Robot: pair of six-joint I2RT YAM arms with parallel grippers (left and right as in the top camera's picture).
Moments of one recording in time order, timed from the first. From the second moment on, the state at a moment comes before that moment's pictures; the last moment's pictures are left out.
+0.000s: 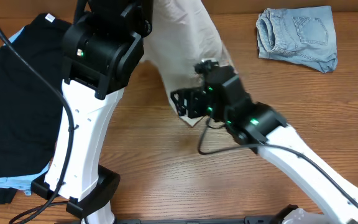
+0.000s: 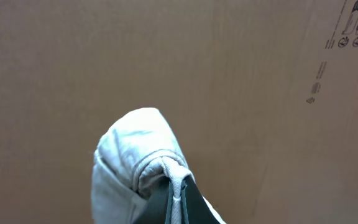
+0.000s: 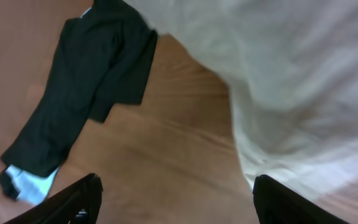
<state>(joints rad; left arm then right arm) -0.50 1.92 2.67 -0.74 -0.46 0.00 0.64 1.43 1.19 -0.44 -0.12 0.51</state>
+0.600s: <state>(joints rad) -0.50 1.90 2.67 -0.85 -0.46 -0.02 0.57 1.57 1.15 -0.37 0.09 0.61</state>
